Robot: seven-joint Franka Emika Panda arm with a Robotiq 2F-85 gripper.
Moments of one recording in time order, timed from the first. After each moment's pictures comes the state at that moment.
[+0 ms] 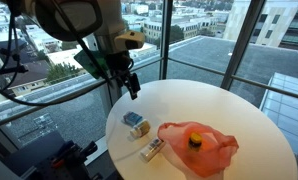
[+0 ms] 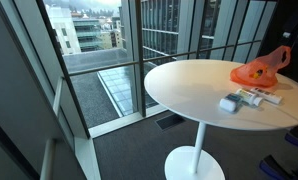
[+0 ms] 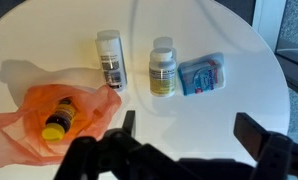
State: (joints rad) arm -0.07 -0.49 -0.10 -2.67 -0.05 2.33 0.03
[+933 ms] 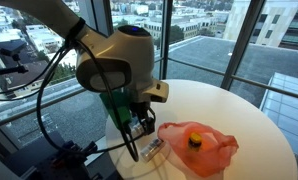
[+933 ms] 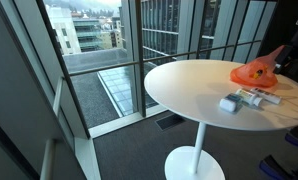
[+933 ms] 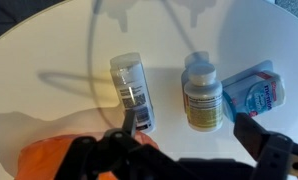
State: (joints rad) arm -0.11 -0.16 -0.26 -2.67 0.15 2.56 -0.19
